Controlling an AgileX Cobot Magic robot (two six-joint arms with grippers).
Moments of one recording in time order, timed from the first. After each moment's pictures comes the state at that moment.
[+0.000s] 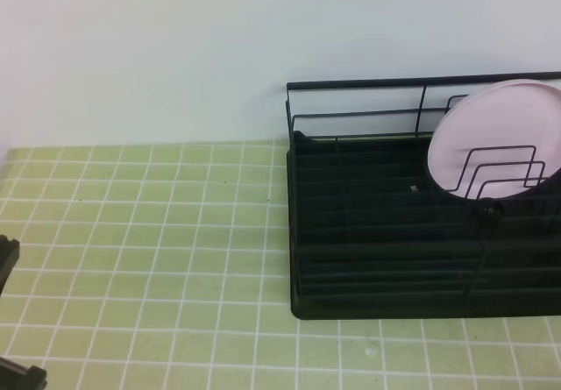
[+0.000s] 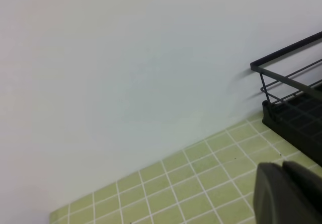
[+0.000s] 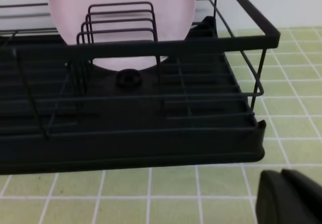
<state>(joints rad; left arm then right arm) -0.73 0.46 -0.37 1.36 0.43 -1.14 0.02 -0.01 0.00 -0.12 0.33 0.12</state>
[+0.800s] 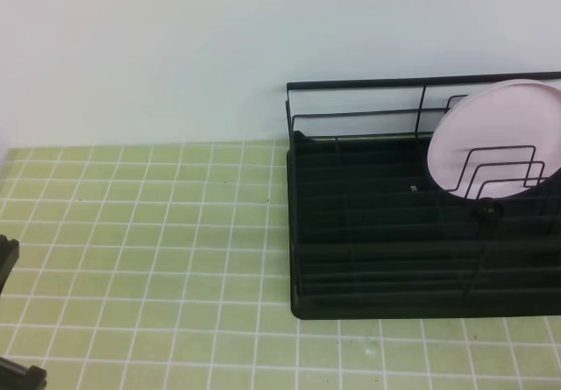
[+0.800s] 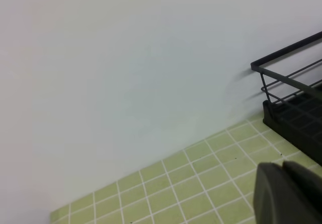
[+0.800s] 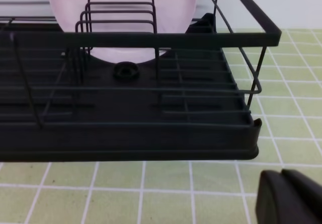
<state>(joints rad) -0.73 0.46 -0.37 1.36 0.44 -1.14 0.02 -0.01 0.00 -0.13 0.35 0.10</state>
